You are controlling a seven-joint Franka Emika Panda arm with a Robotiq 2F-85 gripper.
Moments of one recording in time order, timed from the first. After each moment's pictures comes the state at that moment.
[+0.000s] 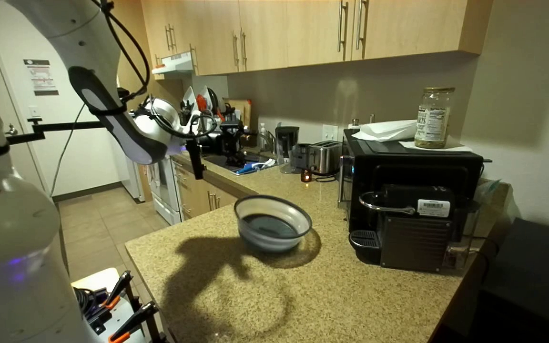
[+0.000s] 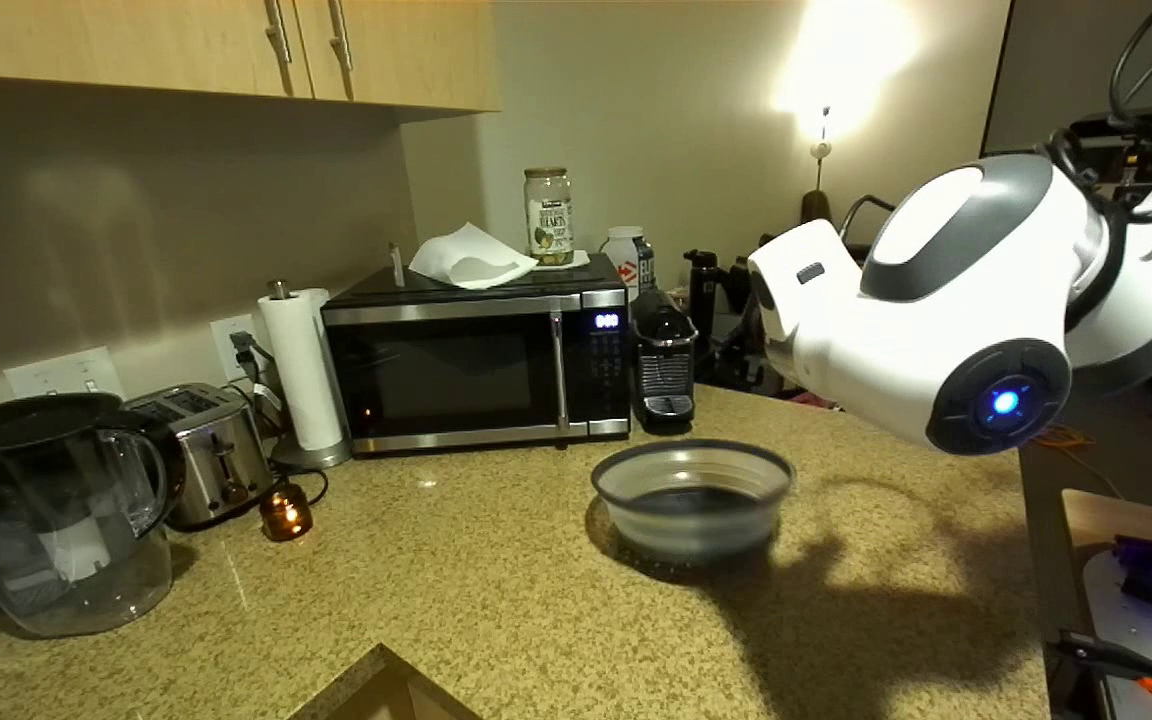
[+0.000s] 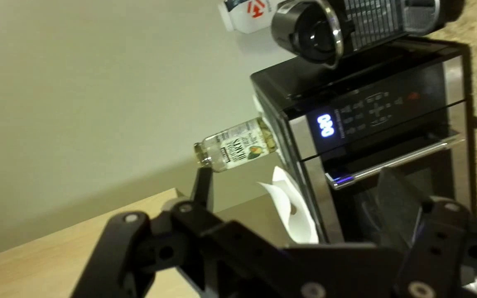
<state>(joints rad) 0.29 -0.06 0.30 -2.50 -1.65 1.74 1.26</state>
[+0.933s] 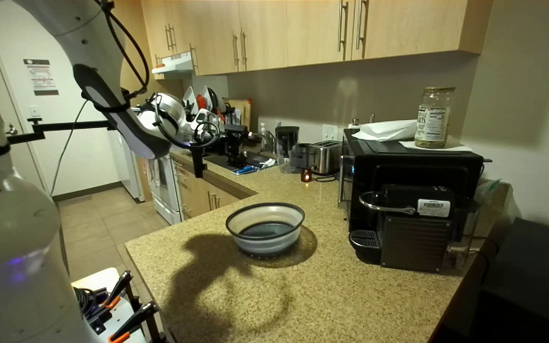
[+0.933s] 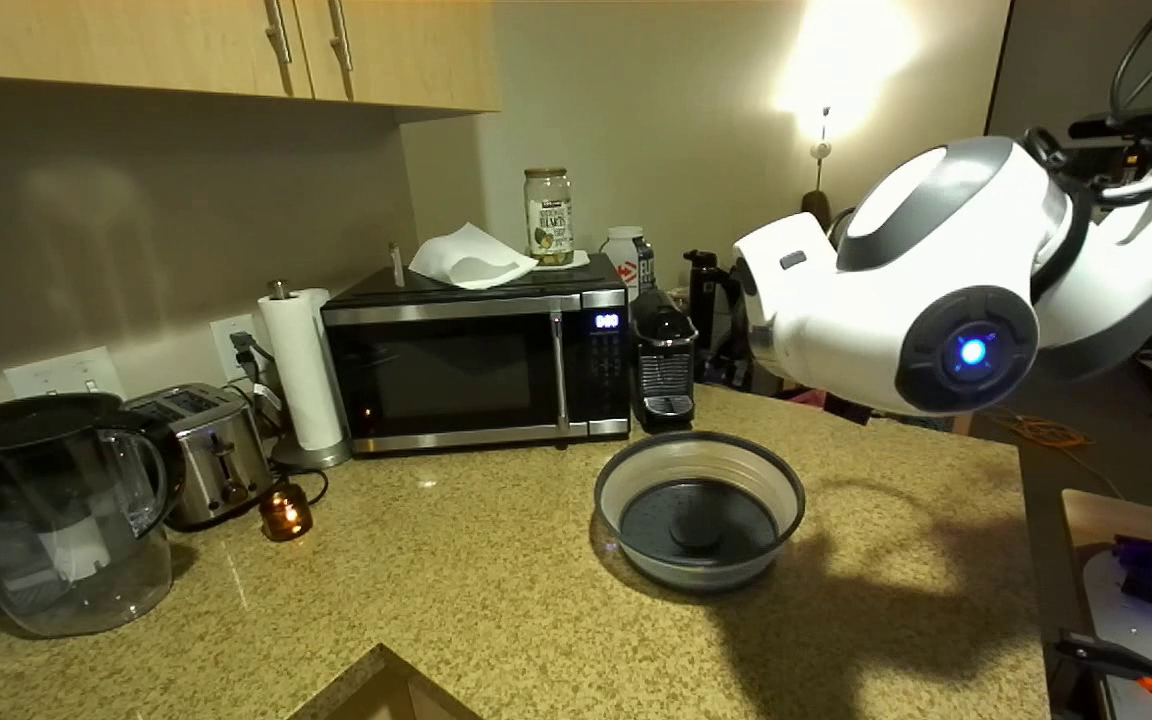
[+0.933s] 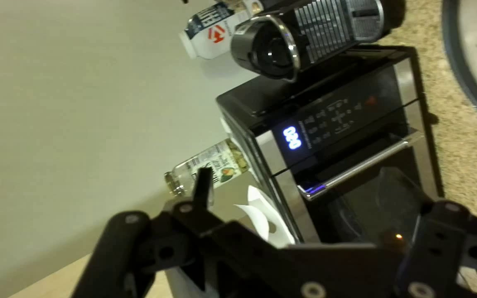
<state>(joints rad) 0.29 -0.05 0.25 -2.45 -1.55 1.87 1.28</state>
